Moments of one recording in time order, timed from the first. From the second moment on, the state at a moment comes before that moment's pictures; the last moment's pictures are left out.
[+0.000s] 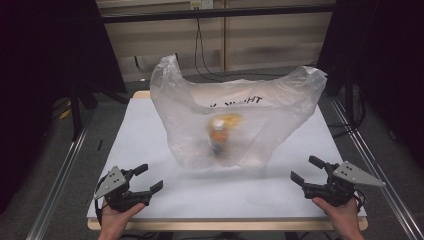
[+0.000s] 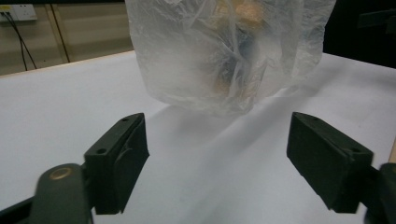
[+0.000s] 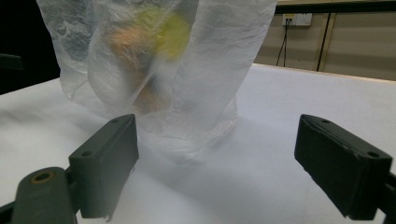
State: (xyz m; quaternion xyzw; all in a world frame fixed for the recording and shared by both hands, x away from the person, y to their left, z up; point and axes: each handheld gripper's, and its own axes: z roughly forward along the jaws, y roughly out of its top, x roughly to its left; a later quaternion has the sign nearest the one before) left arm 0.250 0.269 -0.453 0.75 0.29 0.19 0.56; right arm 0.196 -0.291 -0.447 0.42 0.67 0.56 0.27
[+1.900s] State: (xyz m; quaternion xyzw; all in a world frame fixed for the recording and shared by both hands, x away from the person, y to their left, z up) left arm 0.284 0.190 -0.388 0.77 0.21 0.10 0.59; right arm 0.249 -0.247 -0.380 0.34 0.70 0.60 0.17
